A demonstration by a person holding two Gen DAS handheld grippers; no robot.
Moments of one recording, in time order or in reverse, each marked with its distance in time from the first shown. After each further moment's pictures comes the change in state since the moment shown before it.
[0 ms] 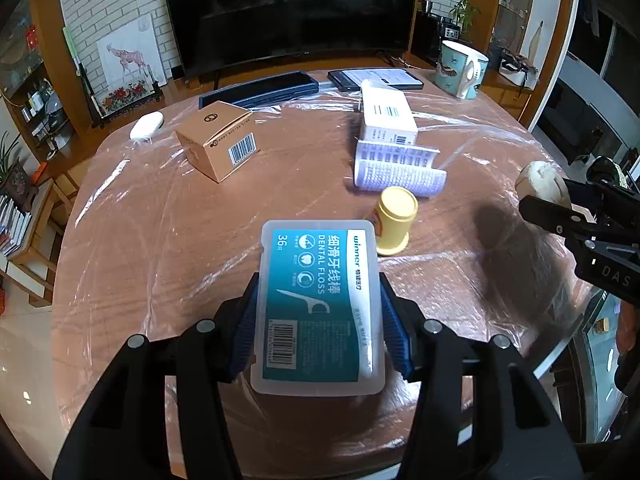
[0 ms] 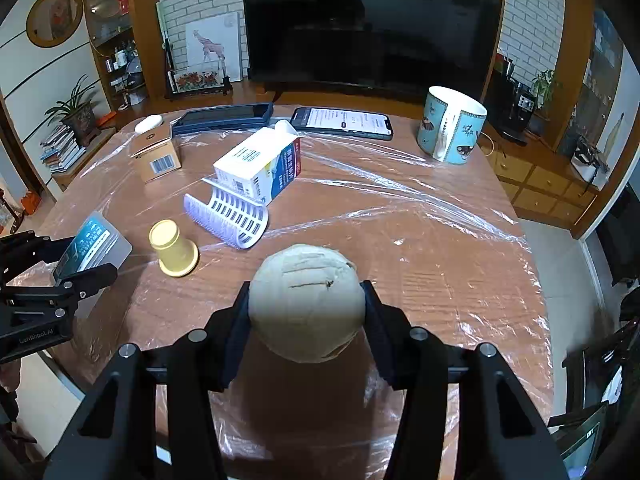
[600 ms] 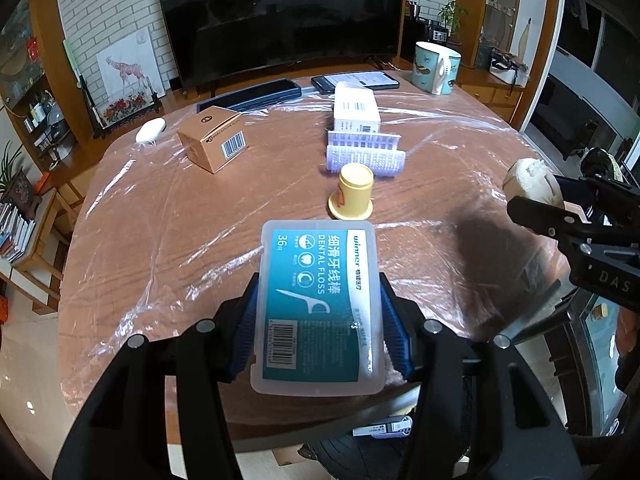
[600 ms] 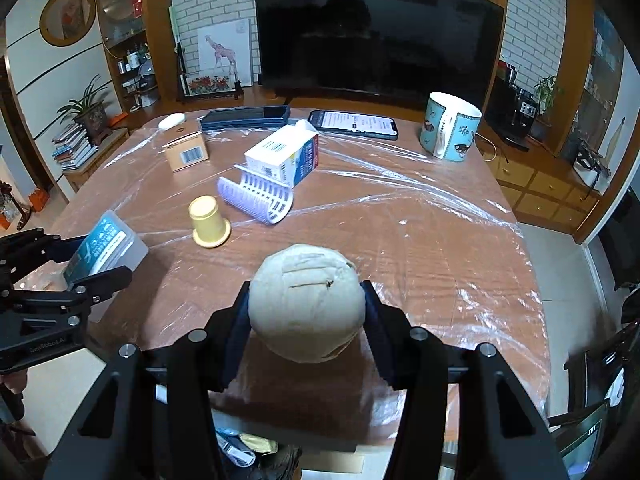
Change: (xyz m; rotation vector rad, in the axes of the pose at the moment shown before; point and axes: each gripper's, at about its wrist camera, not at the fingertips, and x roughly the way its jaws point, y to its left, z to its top) left arm -0.030 -0.023 -0.027 0.034 -0.036 0.006; right arm -0.039 0.013 -0.030 -0.012 -0.023 0.034
